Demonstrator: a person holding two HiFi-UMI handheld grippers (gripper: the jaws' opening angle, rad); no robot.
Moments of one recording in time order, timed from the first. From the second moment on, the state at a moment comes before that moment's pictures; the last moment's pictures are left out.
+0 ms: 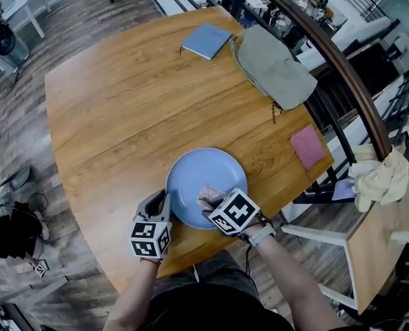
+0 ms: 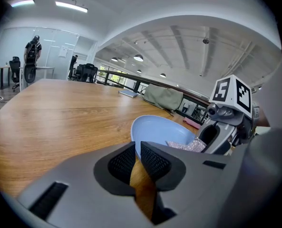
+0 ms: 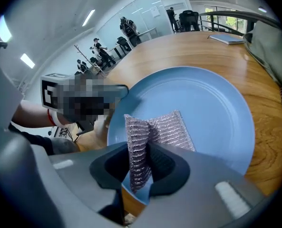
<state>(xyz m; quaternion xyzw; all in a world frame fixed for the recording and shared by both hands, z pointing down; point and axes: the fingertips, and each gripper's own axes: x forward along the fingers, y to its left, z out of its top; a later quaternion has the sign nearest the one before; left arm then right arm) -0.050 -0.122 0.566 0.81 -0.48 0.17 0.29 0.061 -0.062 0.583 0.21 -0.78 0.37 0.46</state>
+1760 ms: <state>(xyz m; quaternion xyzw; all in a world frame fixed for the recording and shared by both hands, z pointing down) -0.106 -0.119 0.421 0.87 -0.47 0.02 0.14 0.119 -0.077 0.400 0.51 -0.85 0.13 0.02</state>
